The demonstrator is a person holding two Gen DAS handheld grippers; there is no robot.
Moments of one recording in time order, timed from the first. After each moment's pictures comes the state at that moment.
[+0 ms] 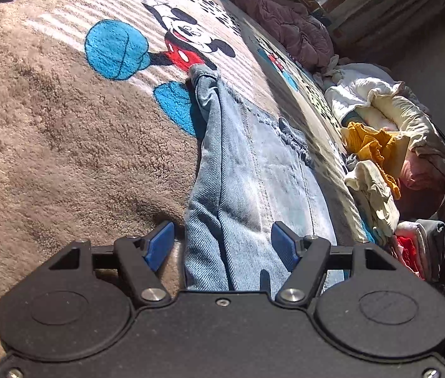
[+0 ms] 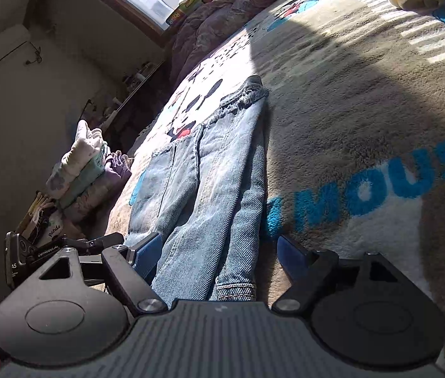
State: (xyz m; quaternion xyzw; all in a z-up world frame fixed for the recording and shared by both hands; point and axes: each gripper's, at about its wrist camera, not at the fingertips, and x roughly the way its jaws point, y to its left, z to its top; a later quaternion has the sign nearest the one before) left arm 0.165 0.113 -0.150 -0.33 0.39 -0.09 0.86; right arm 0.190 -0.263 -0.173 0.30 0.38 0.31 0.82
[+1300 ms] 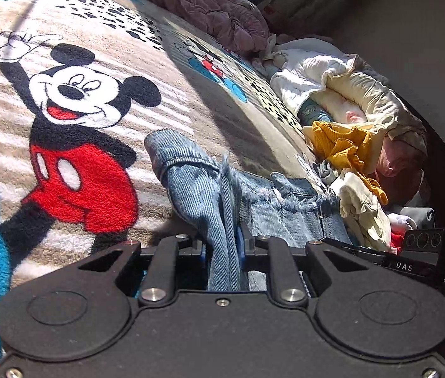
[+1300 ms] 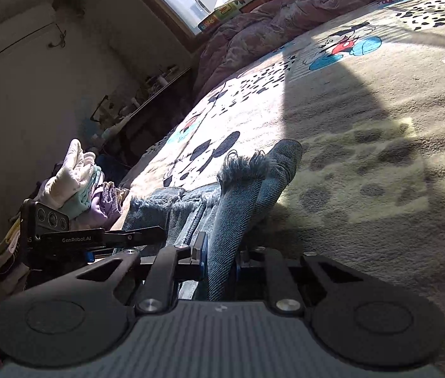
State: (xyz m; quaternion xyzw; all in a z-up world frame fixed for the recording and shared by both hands) left arm 0.357 0.114 -0.143 -0.25 0.36 -0.23 0.87; right arm 0.357 -0.234 -0.153 0.24 0.34 0.35 0.84
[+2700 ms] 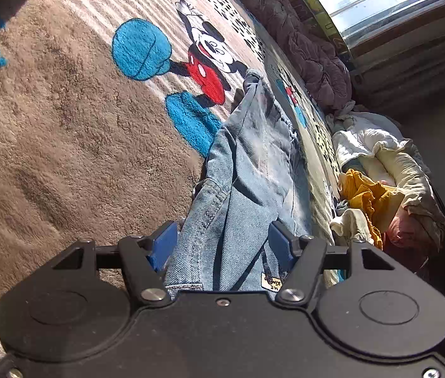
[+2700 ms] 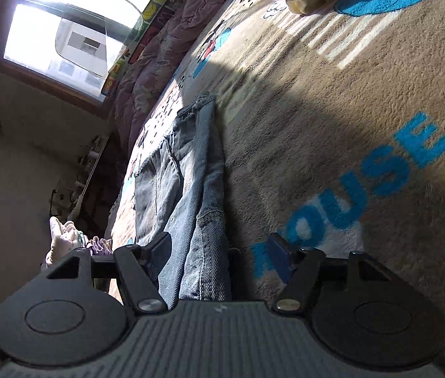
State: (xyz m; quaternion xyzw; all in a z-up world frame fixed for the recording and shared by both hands) left arm 0.135 0.112 -0.141 -0.45 0.36 -0.02 0.82; right arm 0.180 -0.300 -0.179 0.45 0.37 0.17 0.79
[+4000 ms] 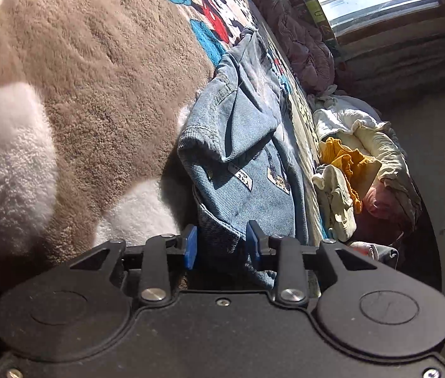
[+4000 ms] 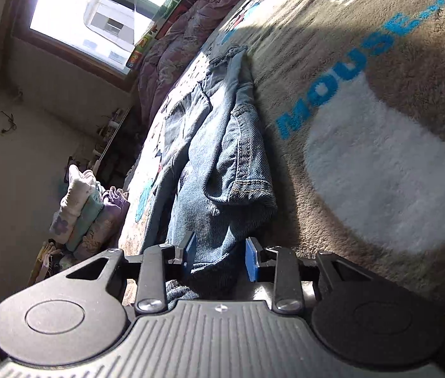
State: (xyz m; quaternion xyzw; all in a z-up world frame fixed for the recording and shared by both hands) left arm 0.058 0.084 -0.182 -0.48 0.35 -0.08 0.80; right arm 0.108 -0.245 -0.188 0.43 0.36 0.22 0.80
